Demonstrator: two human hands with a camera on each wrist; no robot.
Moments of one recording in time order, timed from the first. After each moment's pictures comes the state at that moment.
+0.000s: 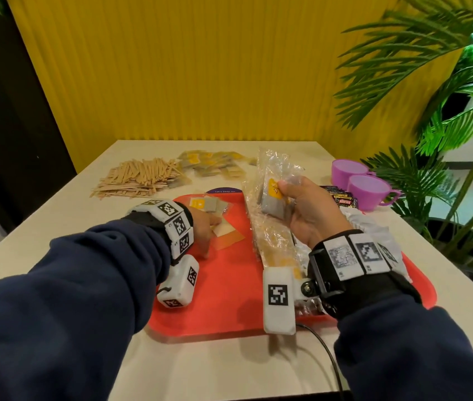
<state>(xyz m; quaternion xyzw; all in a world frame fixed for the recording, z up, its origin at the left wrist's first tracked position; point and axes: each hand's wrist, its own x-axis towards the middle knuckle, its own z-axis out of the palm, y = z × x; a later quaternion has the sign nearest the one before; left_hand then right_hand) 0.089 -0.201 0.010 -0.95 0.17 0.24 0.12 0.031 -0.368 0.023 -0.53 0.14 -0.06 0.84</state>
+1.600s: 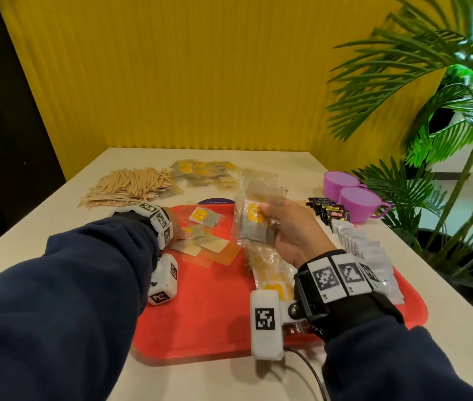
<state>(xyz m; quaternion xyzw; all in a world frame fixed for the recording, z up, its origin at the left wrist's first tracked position) 0.137 -0.173 -0.002 -0.98 0.02 0.17 0.03 0.028 -0.360 0.019 -0.52 0.13 -0.03 0.84</state>
